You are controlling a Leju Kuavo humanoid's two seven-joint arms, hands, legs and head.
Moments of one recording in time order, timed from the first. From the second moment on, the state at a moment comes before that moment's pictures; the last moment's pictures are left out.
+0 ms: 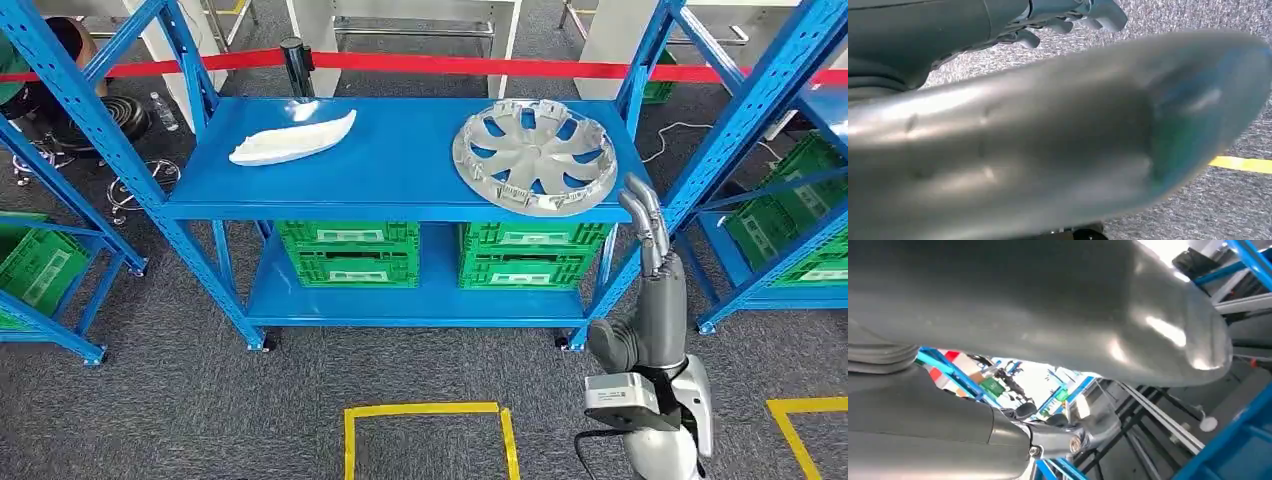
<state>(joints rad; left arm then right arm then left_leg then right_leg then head) -0.09 -0.22 0.93 -0.20 -0.77 0.26 -0.22 -0.01 0.02 0.21 -1.76 0.66 -0.10 -0.66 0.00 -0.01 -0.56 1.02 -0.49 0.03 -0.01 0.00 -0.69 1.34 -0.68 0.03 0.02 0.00</state>
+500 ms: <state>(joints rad) -0.09 -0.22 0.93 -0.20 -0.78 0.26 -0.22 0.00 0.02 0.21 -1.77 0.65 -0.09 -0.67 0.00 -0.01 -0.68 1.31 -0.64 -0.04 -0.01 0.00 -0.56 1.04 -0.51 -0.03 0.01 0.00</state>
